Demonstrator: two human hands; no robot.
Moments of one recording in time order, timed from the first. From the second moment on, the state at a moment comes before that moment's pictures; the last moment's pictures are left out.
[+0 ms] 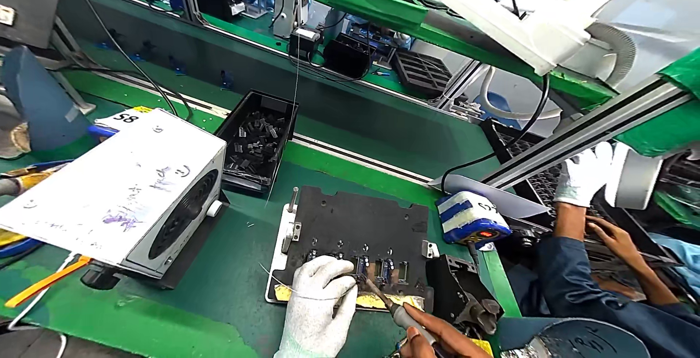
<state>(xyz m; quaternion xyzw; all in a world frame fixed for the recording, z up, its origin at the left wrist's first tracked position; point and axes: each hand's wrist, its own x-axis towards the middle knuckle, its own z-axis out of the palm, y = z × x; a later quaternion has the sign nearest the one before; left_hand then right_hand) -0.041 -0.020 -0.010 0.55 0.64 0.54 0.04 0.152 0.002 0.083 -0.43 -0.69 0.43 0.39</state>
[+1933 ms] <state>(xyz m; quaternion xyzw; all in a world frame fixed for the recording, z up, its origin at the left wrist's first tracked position) -0.031 -0.076 0.038 0.44 0.52 0.61 0.41 0.137 -0.049 0.020 -0.37 -0.75 0.24 0.50</state>
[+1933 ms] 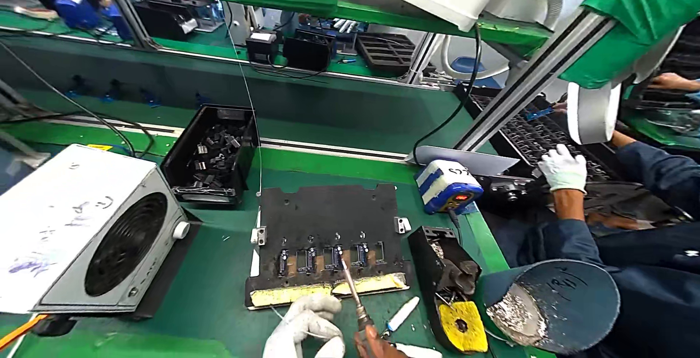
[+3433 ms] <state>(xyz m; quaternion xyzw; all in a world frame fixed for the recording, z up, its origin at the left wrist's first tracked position) -0.040 -0.029 0.005 0.47 0.66 0.58 0.09 0.138 -0.009 0.050 -0.42 -0.73 0.26 0.47</state>
